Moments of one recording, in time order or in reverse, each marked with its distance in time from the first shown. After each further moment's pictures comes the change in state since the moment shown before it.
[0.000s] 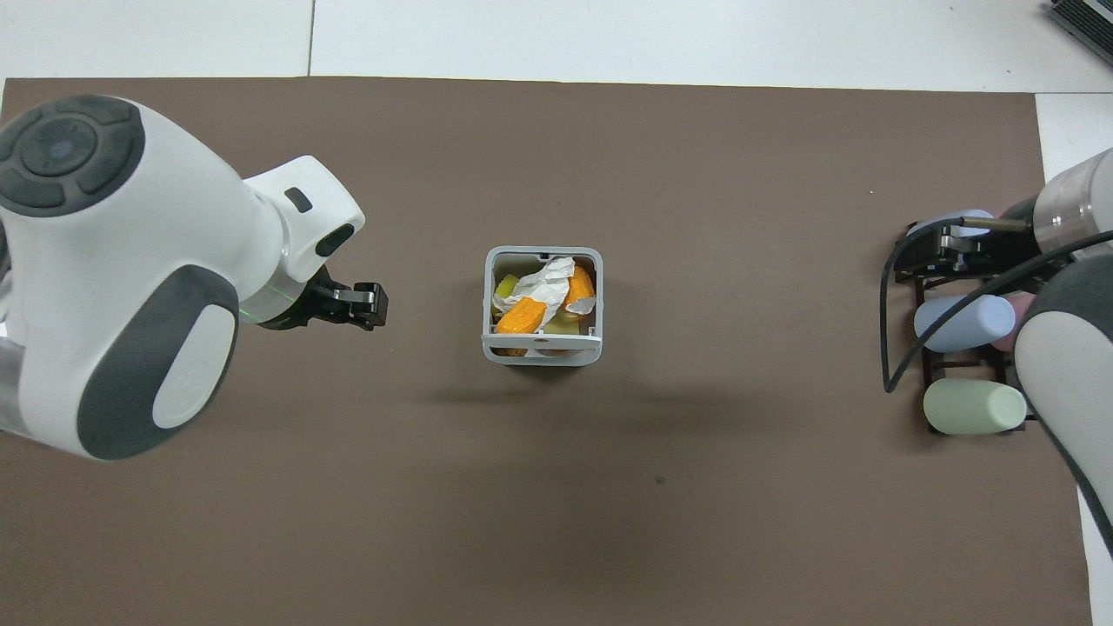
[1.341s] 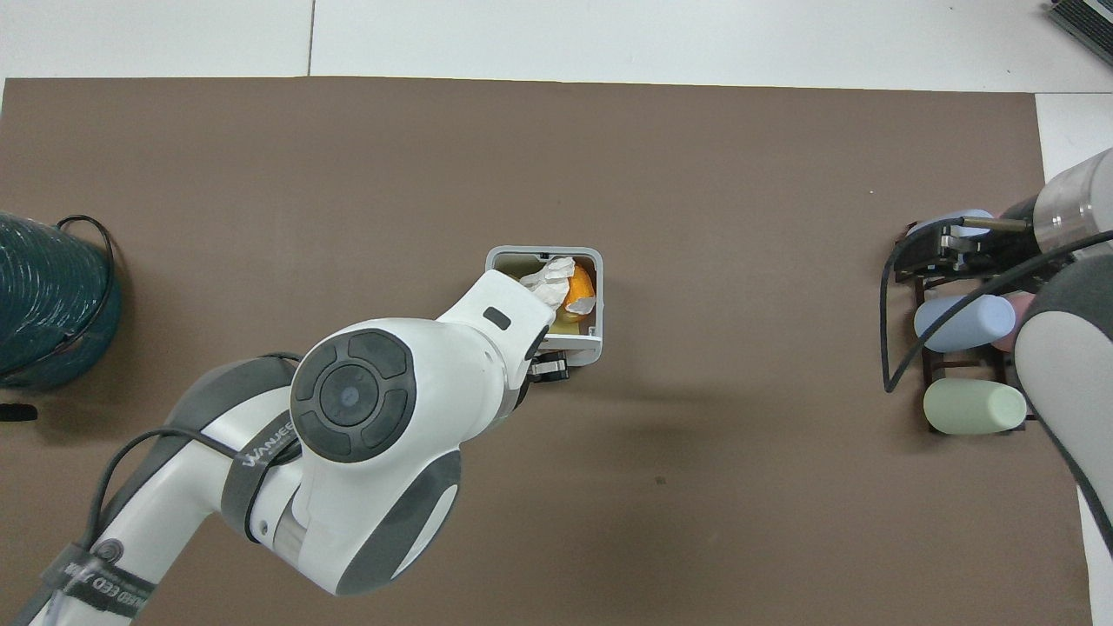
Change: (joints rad) left arm -0.249 -0.030 0.007 -0.236 -0.079 0.501 -0.375; right arm 0.000 0.000 0.000 0.000 0.000 0.000 0.000
